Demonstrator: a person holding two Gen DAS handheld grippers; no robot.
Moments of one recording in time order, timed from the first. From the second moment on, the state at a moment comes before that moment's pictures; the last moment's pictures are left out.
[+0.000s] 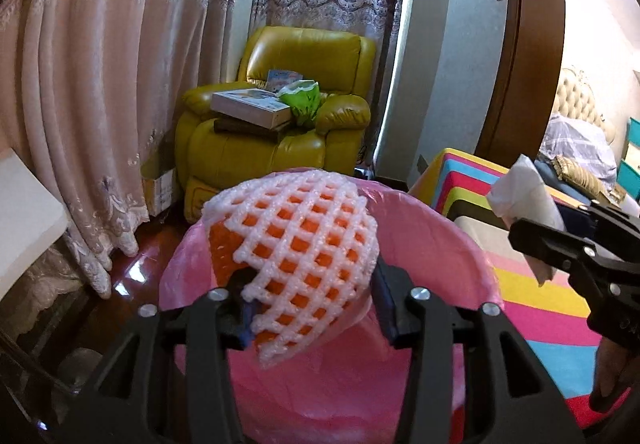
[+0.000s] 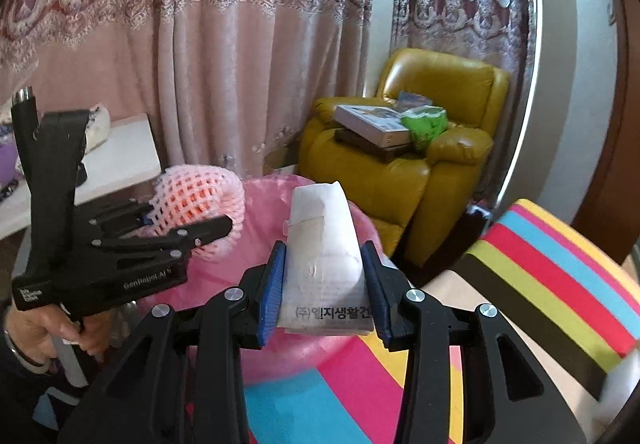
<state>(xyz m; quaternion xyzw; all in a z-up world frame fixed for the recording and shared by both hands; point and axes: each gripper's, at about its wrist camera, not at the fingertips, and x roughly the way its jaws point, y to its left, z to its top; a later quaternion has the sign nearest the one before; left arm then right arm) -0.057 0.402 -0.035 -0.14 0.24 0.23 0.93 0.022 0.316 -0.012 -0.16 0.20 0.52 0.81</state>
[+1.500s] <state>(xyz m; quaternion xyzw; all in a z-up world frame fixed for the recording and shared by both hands) 0.018 0.087 -0.057 0.00 0.30 0.05 0.95 0.078 -0.062 -0.064 -0.02 0.31 0.17 0.93</state>
